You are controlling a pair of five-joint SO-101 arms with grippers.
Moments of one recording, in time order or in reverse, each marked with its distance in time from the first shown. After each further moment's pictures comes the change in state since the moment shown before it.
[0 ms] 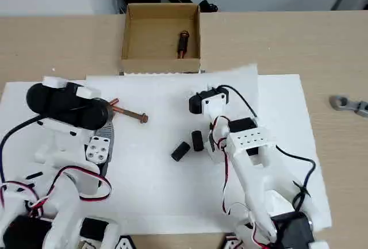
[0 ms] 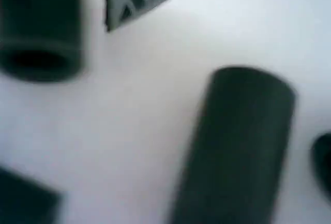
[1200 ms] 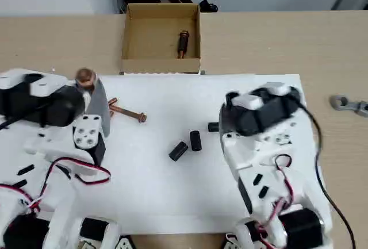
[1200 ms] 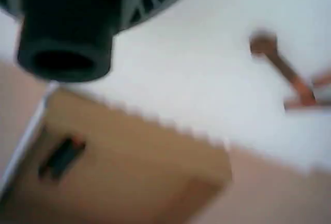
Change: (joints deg) left arm 0.0 0.1 0.0 -21.4 8.3; right arm -1.0 -65.8 -2.7 1.0 -8.5
